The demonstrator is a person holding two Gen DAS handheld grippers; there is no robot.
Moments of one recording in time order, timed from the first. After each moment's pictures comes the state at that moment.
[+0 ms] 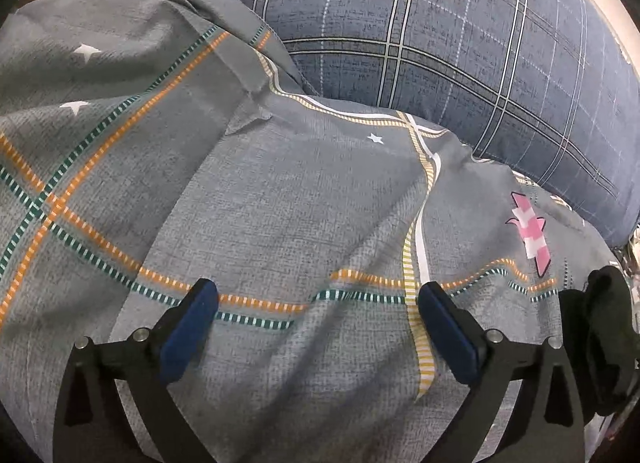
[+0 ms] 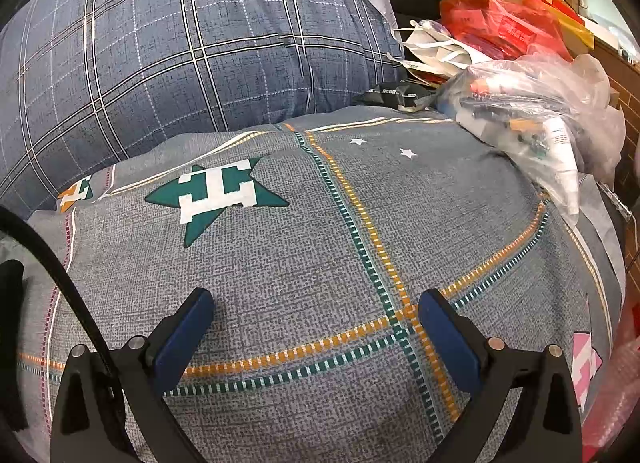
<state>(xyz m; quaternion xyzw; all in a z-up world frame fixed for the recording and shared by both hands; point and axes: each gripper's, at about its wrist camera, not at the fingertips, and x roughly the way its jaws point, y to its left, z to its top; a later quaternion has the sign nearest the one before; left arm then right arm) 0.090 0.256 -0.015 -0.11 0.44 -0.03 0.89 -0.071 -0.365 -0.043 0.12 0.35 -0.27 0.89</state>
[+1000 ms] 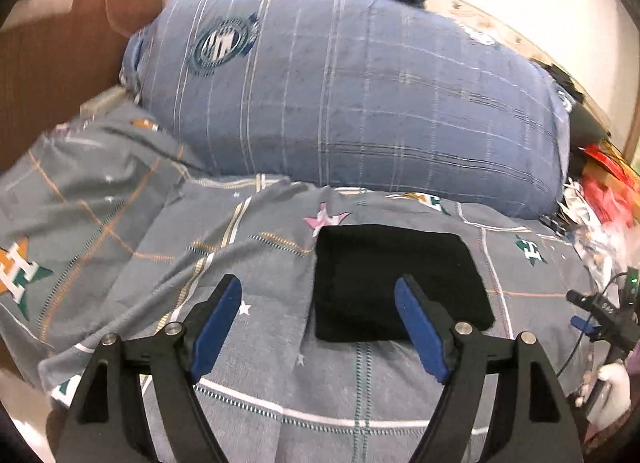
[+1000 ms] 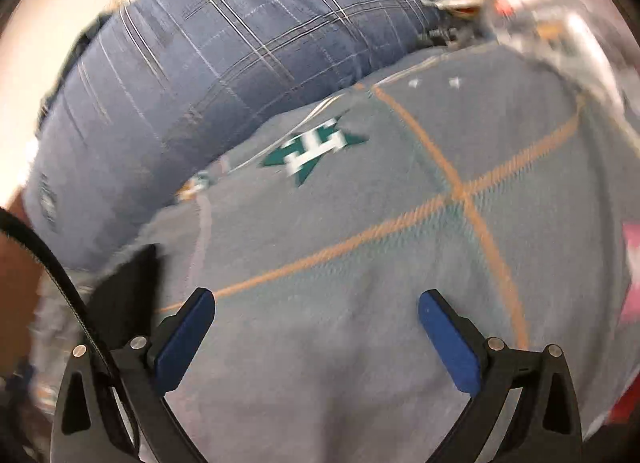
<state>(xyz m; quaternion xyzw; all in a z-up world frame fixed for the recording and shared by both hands) -0.100 0.107 0.133 -0.04 0.33 -0.08 0.94 -0.150 -0.353 -0.025 0.32 0.33 -0.07 0.89</state>
